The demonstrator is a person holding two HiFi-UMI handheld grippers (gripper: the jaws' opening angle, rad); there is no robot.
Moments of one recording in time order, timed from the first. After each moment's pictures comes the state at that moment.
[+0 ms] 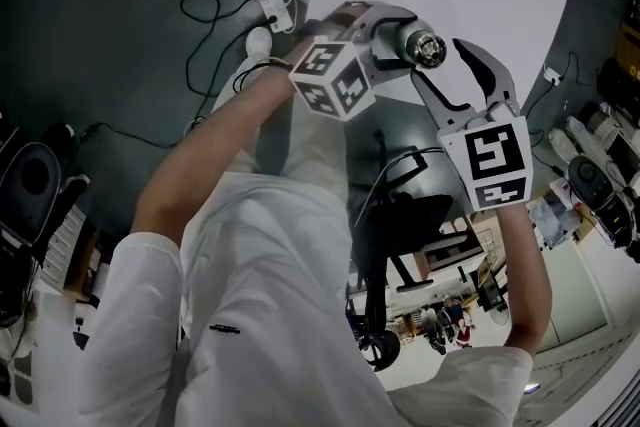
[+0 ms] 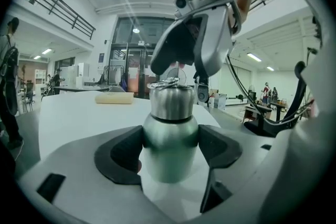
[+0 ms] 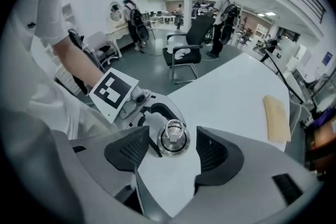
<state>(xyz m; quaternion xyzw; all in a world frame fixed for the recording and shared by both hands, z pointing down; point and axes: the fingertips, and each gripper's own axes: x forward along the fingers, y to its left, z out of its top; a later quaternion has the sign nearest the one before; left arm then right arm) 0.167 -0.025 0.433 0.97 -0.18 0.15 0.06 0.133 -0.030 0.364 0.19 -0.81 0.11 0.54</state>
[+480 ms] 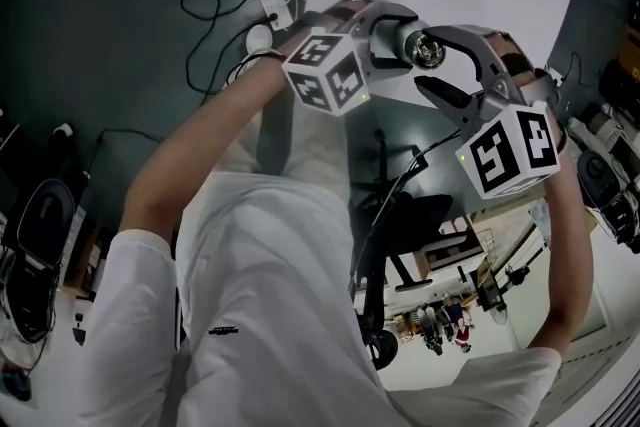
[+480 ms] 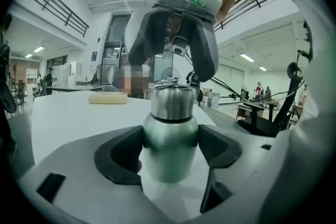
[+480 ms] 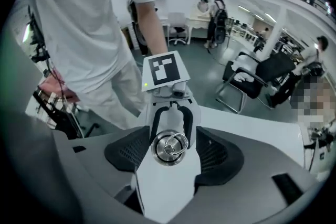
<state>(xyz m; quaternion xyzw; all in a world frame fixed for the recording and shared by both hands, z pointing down) 0.167 -0.024 0.434 0.98 -0.14 0.16 0.05 0.117 -0.013 0.365 -0.16 -0.81 -0.12 0.55</state>
